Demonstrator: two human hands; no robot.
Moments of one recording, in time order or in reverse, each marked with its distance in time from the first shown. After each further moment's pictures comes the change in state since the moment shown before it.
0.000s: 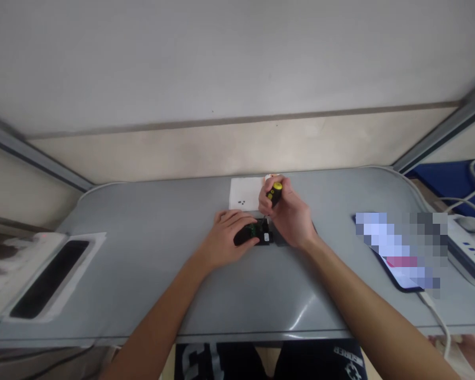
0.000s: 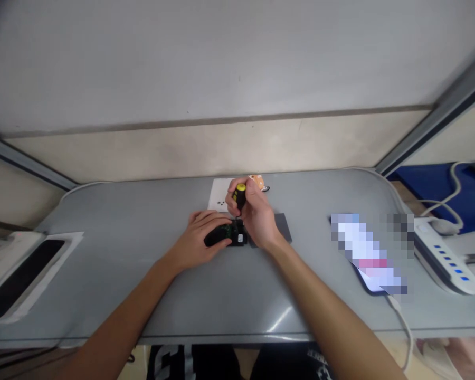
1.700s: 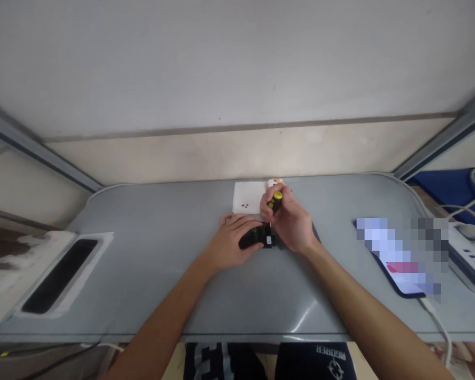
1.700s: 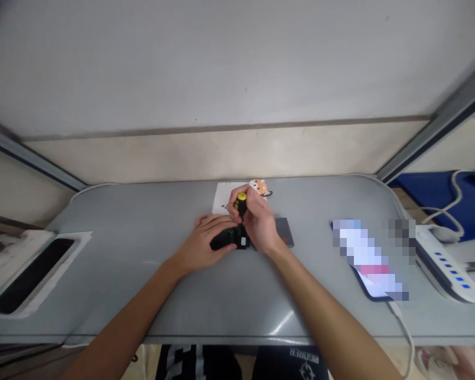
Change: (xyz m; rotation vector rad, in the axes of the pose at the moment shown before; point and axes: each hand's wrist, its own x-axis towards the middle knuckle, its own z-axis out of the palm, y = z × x) left_hand 0.000 0.003 0.001 0.001 -0.048 -0.010; right_hand -0.006 -0.002 0.006 -0.062 -0.020 0.049
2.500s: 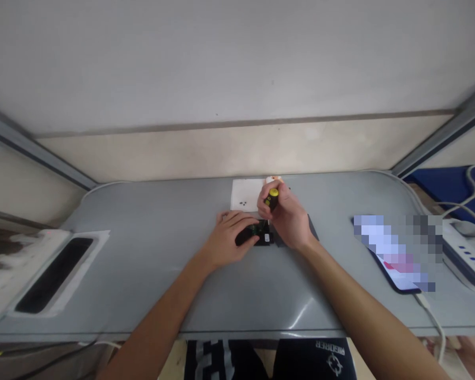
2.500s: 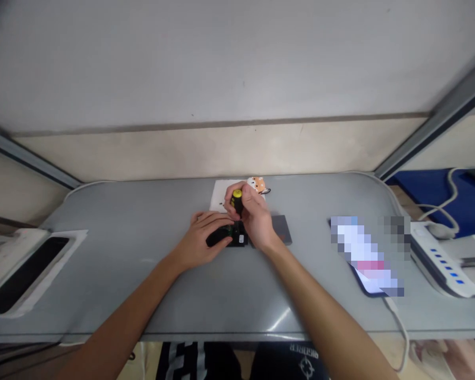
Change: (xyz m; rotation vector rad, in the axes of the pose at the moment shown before) left_hand 0.001 0.001 0.000 -0.004 0.073 0.014; right_hand 0.002 -0.003 0.005 -0.044 0.011 -0.015
